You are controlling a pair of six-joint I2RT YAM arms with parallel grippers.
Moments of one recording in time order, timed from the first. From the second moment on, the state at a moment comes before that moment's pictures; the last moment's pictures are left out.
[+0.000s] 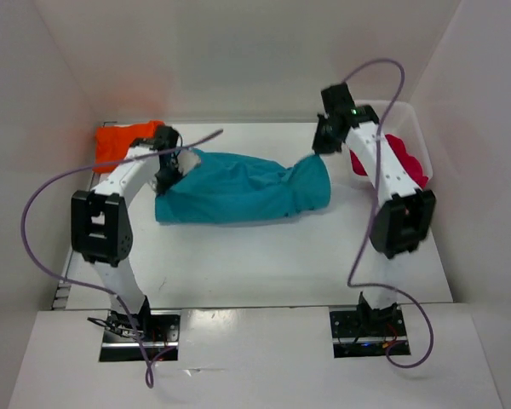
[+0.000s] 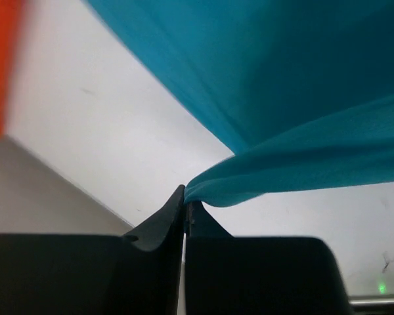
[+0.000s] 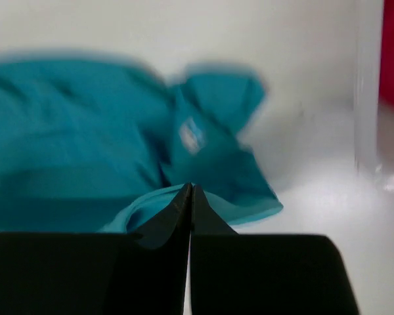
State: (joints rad) left arm -0.13 1.80 1.43 -0.95 -0.15 0.67; right arm 0.24 1.81 1.81 -0.99 0.08 0.46
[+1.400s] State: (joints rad) left arm -0.13 1.43 0.85 -0.72 -0.24 0.78; right arm 0.46 1.30 0.95 -0.88 0.06 0.76
